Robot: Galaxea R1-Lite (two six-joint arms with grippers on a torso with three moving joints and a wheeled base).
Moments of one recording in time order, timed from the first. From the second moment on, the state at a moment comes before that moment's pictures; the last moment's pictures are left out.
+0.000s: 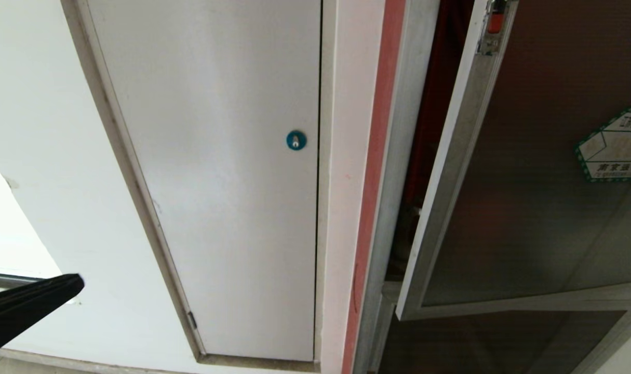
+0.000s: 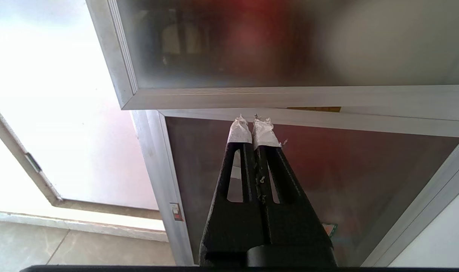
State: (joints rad) left arm -0.13 0.77 -0.56 -0.11 -0.49 0.00; right arm 0.02 0.00 0.00 -0.01 0.02 0.01
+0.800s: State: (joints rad) left arm -0.63 1.49 -1.05 -0.33 -0.54 -0.07; right arm 0.02 0.00 0.00 -0.01 0.02 0.01
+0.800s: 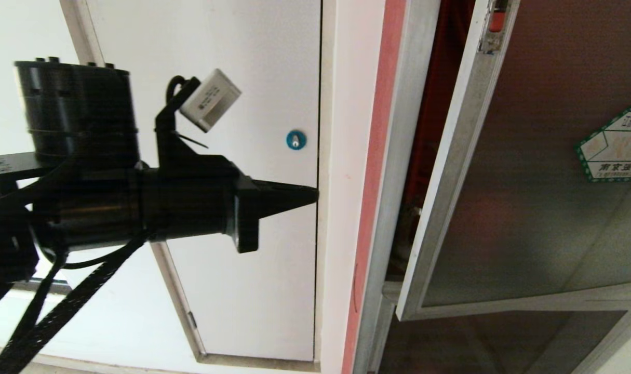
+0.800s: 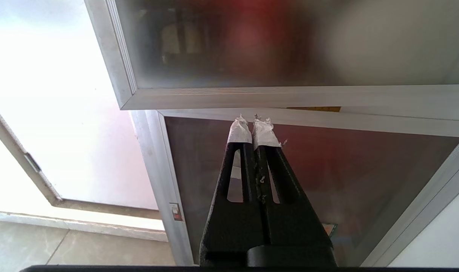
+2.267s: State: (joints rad) left arm -0.75 2.08 -1.63 -0.33 -0.47 -0.06; right arm 0.02 0.00 0.00 -0.01 0.02 0.01
